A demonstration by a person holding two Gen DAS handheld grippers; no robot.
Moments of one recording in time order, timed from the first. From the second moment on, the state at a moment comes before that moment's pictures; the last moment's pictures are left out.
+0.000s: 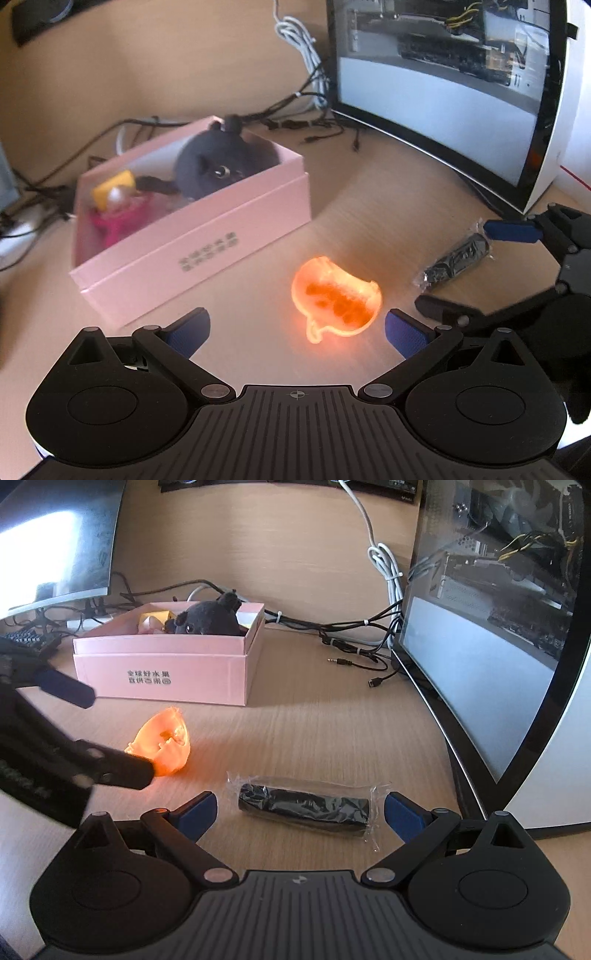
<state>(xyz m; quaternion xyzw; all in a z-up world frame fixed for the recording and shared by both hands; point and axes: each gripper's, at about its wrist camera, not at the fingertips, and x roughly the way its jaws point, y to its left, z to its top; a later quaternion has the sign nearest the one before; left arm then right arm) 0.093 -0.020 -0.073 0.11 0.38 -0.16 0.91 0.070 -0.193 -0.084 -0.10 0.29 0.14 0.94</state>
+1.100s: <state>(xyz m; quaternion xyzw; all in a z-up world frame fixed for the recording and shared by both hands) 0.114 -0.022 -0.084 0.11 0.39 -0.16 0.90 0.080 -0.199 -0.086 -0.06 0.32 0.14 0.93</state>
